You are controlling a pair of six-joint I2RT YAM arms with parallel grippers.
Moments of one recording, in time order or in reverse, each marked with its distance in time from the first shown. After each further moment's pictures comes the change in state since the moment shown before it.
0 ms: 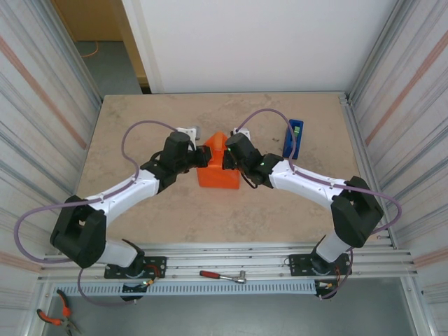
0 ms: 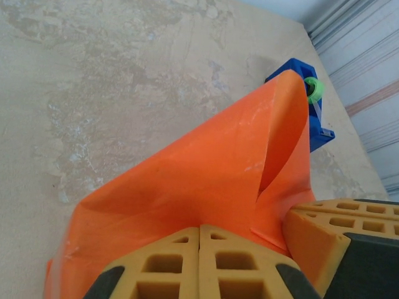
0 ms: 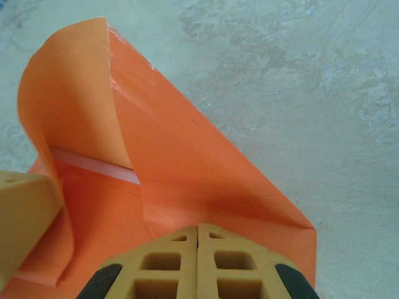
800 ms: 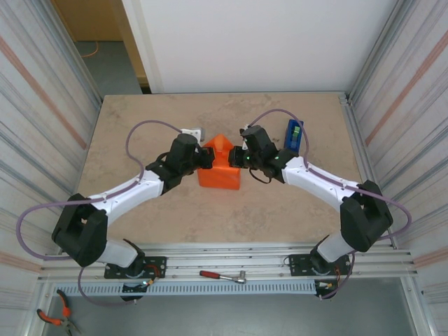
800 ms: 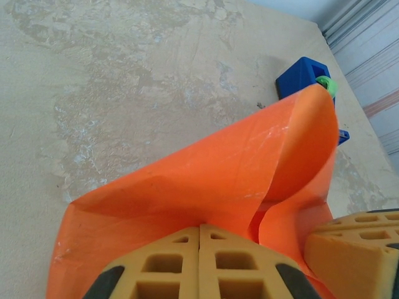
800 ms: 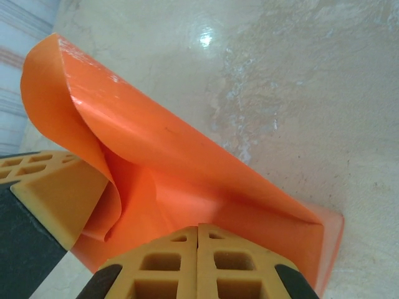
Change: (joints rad) left arm -0.059 0.012 0.019 -0.019 -0.105 -0.004; right arm -0.144 -0.076 -0.038 -0.017 -0.374 0.069
